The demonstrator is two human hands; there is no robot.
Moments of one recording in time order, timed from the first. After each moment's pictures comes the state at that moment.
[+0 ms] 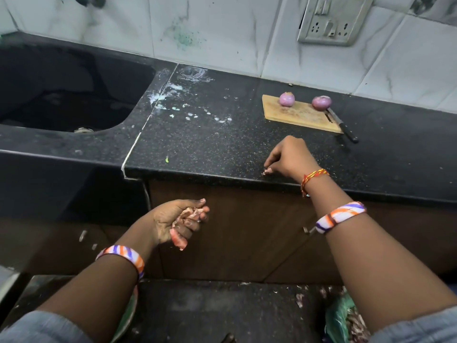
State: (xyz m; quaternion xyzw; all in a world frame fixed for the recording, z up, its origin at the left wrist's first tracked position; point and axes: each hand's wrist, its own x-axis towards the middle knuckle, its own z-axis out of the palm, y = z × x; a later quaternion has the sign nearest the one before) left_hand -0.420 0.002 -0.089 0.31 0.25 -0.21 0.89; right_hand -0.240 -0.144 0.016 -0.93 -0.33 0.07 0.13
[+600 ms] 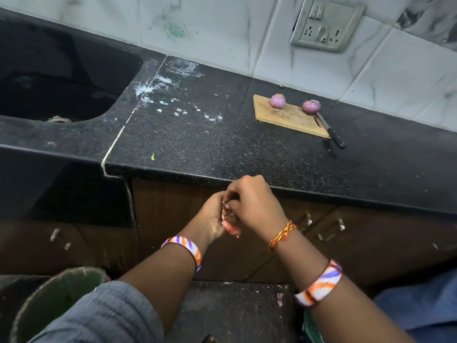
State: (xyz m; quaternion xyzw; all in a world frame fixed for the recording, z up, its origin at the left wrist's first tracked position) left_hand -0.330 -0.069 -0.113 0.27 0.26 -0.02 0.92; right_hand -0.318 -0.146 -0.021 -0.90 -0.41 0.05 0.12
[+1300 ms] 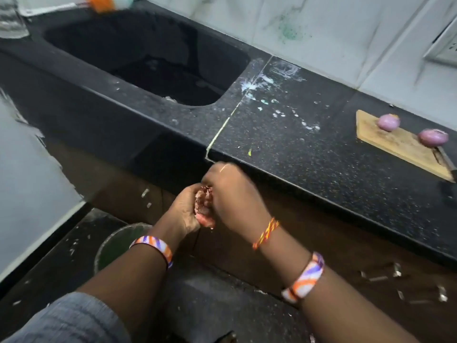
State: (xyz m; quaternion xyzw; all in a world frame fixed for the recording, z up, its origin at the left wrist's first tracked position) left_hand -0.469 0.049 -0.150 0.14 0.33 0.19 0.91; right_hand -0.408 -0.031 -0.055 -0.72 -0.69 -0.02 0.11
